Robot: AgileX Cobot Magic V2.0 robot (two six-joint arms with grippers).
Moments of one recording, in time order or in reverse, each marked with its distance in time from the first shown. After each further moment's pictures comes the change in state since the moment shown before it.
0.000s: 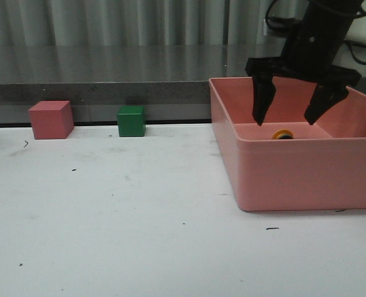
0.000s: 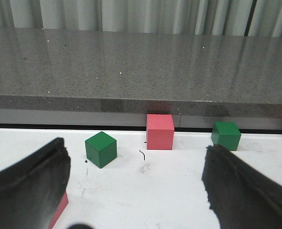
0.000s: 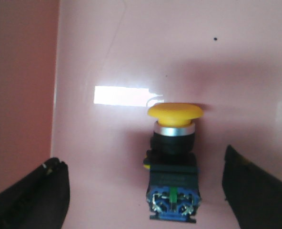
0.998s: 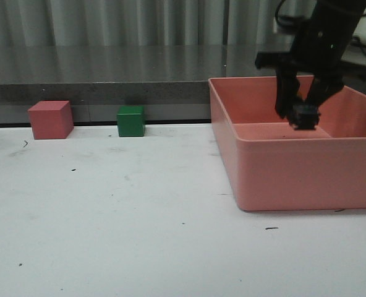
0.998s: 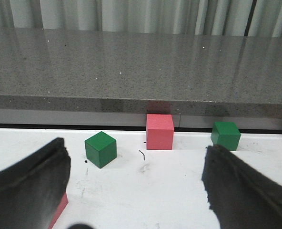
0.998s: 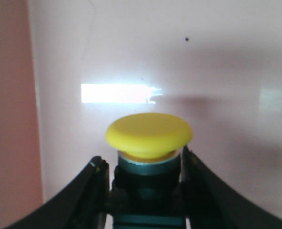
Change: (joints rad) left arm 0.000 0.000 0.000 0.000 0.000 0.000; right arm -0.027 -0.049 -0.039 0.000 0.049 0.021
